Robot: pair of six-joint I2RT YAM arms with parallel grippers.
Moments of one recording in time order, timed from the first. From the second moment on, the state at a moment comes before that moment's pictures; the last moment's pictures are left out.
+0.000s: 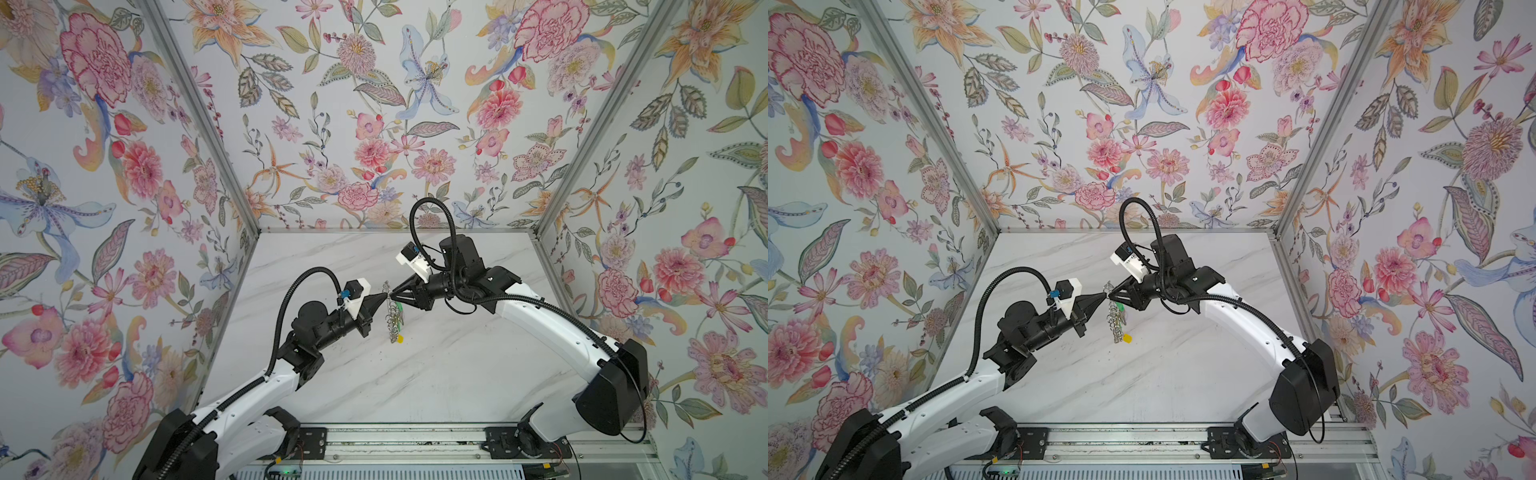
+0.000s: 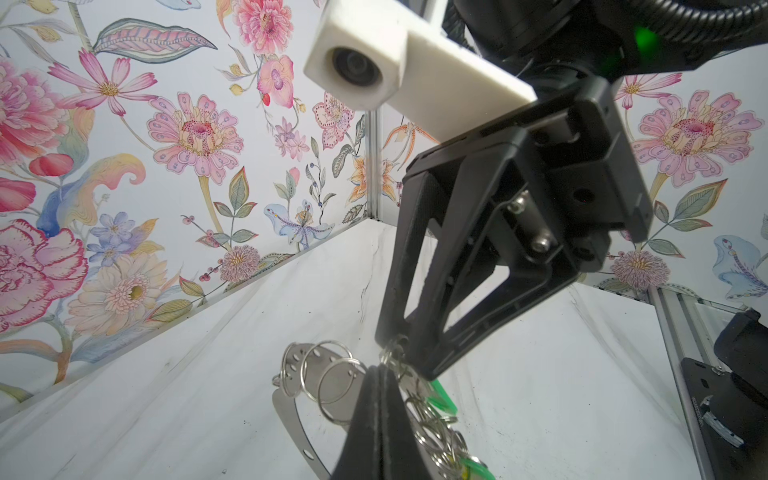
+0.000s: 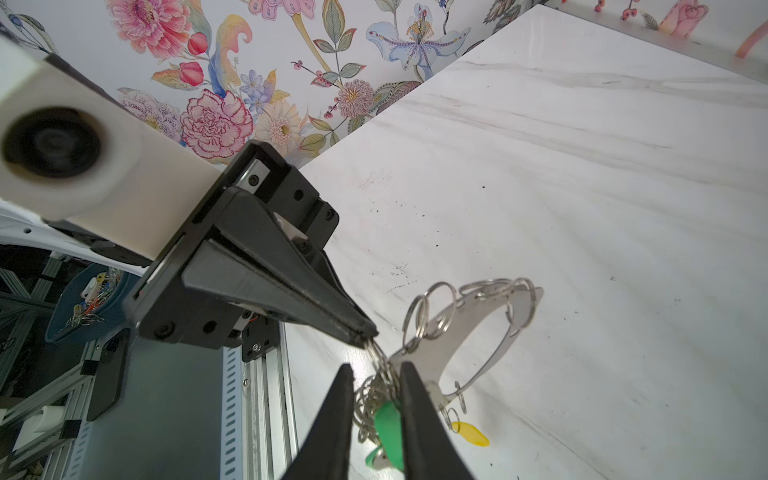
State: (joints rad) left arm -0.57 1.04 0.50 0.57 0.39 -0.01; right arm 0.67 1.51 1.36 -0.49 -0.70 0.00
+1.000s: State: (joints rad) left arm -0.58 1.01 0.50 0.58 0.36 -0.01; right arm 0.62 1.51 1.33 -0.54 -0.66 -0.02
